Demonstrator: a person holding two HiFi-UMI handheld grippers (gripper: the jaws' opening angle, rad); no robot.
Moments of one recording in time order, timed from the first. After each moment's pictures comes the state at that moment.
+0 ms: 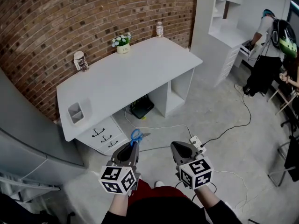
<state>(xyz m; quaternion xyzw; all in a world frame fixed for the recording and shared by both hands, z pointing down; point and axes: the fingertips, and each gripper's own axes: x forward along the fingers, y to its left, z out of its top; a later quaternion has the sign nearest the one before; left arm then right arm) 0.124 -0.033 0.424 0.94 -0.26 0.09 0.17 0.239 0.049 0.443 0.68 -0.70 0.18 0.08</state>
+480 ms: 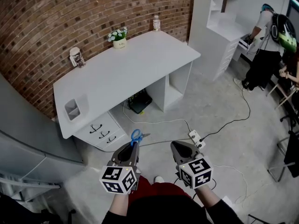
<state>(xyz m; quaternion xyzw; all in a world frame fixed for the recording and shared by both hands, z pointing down) 0.126 -0.018 0.445 0.94 -0.26 0.12 0.18 0.239 0.065 0.461 0.68 -0.70 0.20 0.10</state>
